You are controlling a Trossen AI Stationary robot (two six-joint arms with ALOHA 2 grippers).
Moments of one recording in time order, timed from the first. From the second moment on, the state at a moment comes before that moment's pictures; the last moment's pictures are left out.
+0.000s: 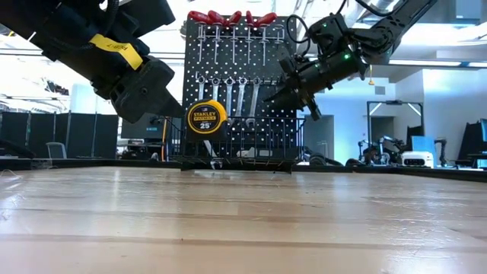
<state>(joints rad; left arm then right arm) -0.59 1.86 1.06 -0.53 -1.19 -0.87 -0.47 1.58 0.83 0.40 -0.02 0.60</state>
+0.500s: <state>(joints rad) -0.60 1.85 1.06 -0.53 -1.03 -0.78 -0.31 1.31 0.83 0.04 0.04 0.21</state>
